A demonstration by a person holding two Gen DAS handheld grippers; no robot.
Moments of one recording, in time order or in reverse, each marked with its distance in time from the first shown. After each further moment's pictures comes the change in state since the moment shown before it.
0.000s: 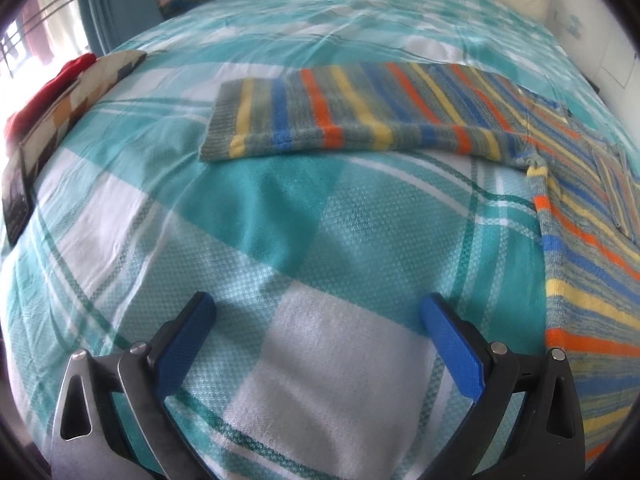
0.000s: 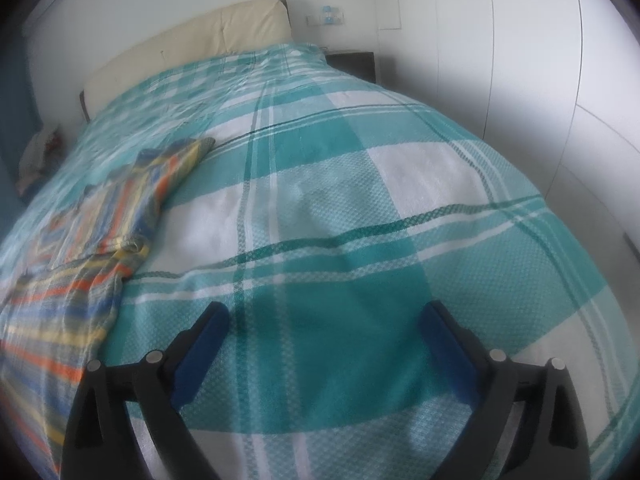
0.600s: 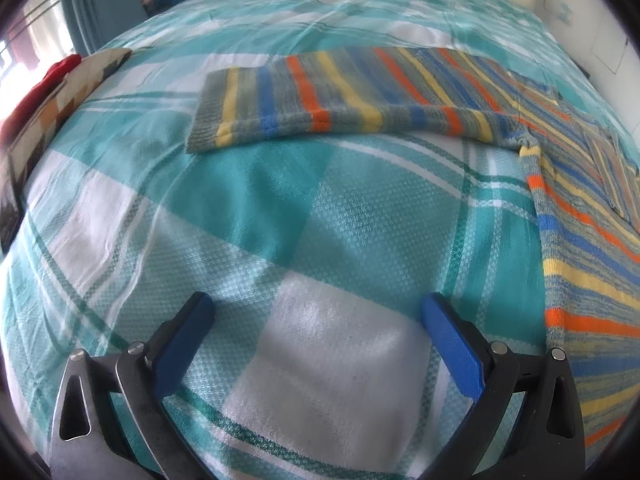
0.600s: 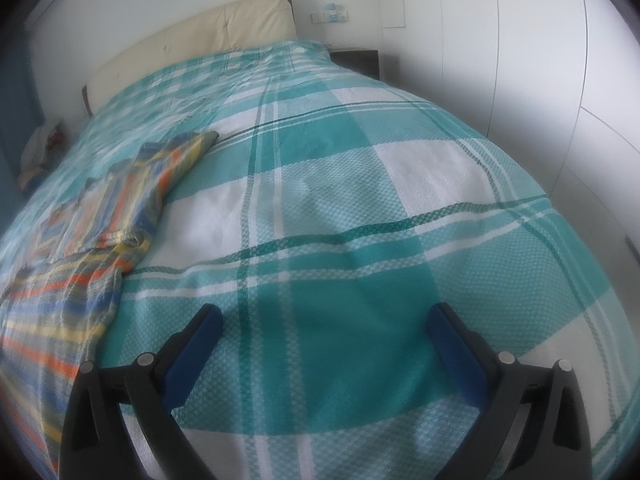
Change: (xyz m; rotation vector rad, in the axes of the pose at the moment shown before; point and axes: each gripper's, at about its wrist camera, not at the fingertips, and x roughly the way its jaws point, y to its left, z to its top) left arm 0.004 0.000 -0.001 0.039 0.042 -0.035; right arm 0.002 0.005 -0.003 -0.015 0.005 -0.005
